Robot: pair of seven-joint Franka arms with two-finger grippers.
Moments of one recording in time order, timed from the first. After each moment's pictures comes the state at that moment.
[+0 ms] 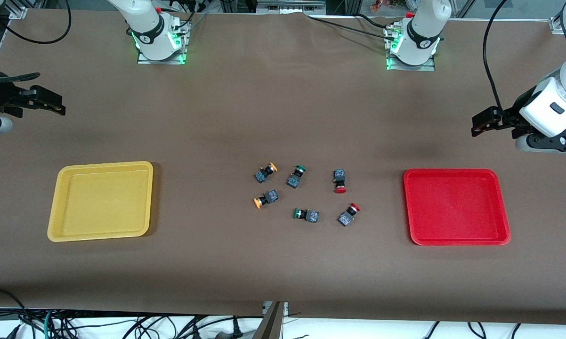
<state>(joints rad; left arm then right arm) -0.11 0.10 0.06 -1.55 -0.02 1.58 -0.03 0.02 0.11 -0.01 -1.45 -0.03 1.41 -0.07</state>
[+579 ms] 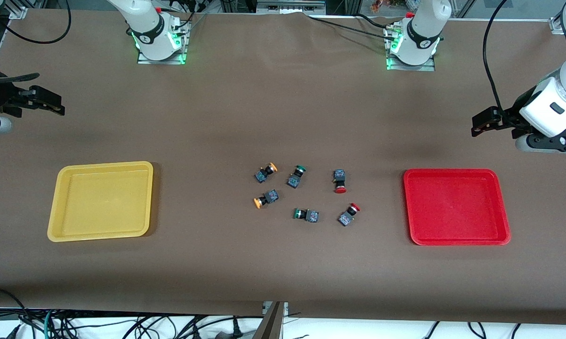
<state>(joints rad) -0.11 0.10 0.06 -1.55 -0.02 1.58 -0.03 0.01 0.11 -0.01 -1.45 -0.03 1.41 -0.07</state>
